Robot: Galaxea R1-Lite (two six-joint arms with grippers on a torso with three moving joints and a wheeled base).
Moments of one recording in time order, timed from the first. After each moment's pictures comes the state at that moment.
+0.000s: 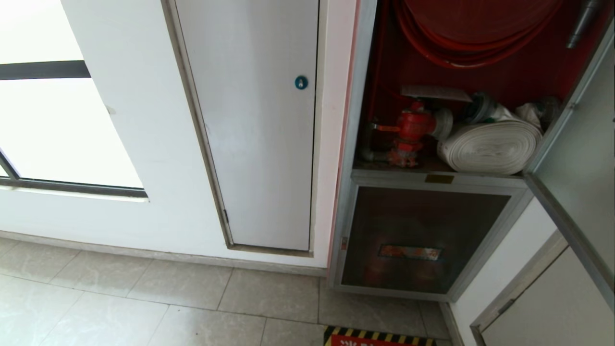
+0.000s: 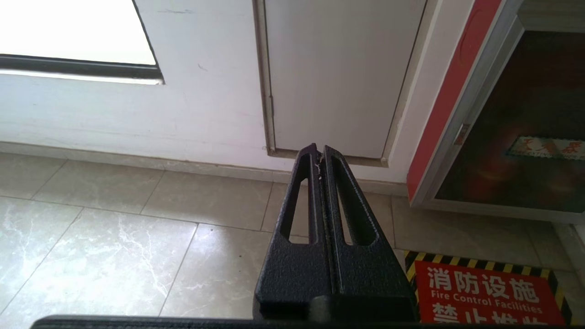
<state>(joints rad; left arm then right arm) 0.01 0.00 0.00 0.00 -0.01 -0.01 -0.46 0.44 -0.46 -0.08 -0.16 0.09</state>
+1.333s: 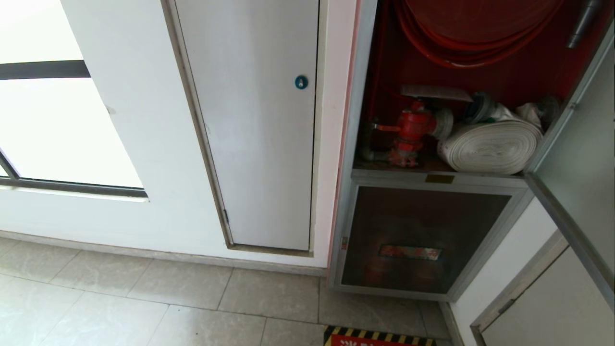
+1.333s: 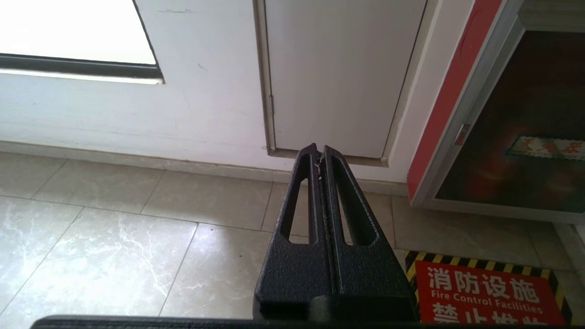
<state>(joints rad) 0.01 0.00 0.00 0.00 -0.01 -0.01 -1.04 0.83 -0.57 -0.31 -0.21 0.18</state>
